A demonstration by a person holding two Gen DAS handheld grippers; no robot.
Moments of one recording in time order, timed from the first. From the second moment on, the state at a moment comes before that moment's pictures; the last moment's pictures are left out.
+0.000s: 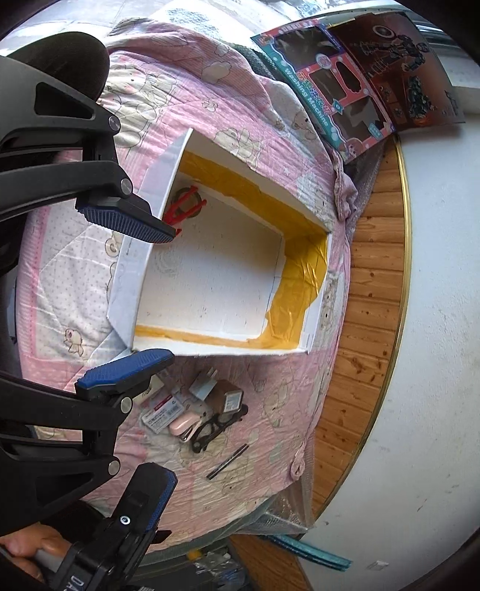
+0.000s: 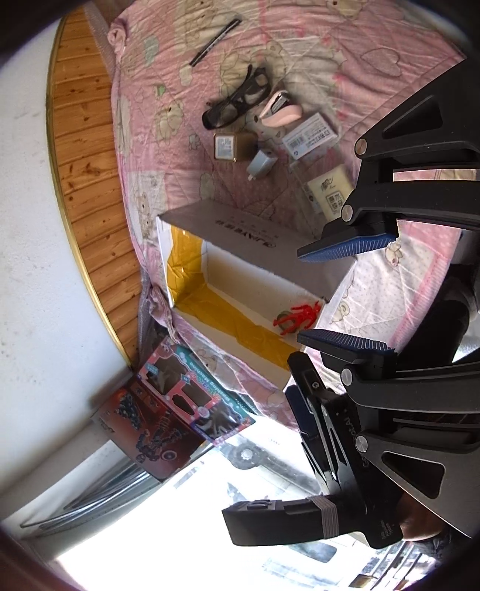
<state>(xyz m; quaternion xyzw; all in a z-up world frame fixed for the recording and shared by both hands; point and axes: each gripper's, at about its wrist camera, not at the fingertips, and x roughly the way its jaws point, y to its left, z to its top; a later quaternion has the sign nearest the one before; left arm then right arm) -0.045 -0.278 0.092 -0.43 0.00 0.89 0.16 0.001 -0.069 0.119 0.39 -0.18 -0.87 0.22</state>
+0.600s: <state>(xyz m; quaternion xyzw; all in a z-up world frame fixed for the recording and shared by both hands) -0.051 -0.147 0.015 -0.49 0.07 0.83 0.26 -0.036 0.018 0.037 0.48 -0.19 -0.85 0.10</state>
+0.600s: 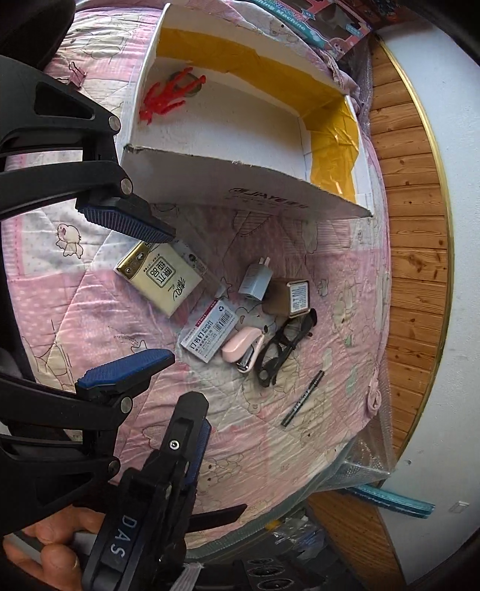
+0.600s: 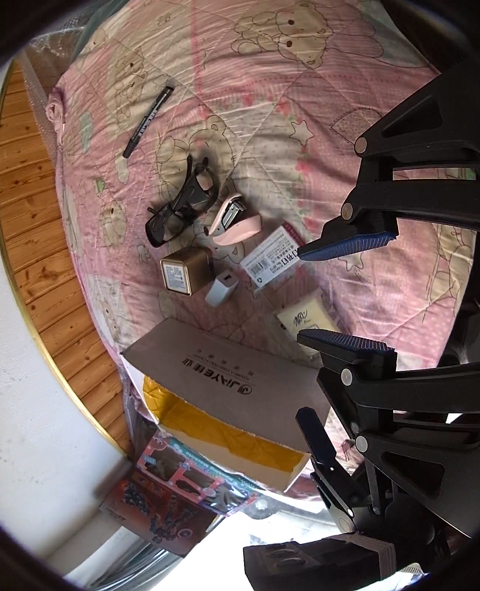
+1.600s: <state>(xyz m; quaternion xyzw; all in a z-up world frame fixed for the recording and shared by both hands) -0.097 -0.142 -0.077 -0.53 0.06 0.80 0.26 -0.109 0.033 -0.054 0.55 -0.18 -0.81 0.11</state>
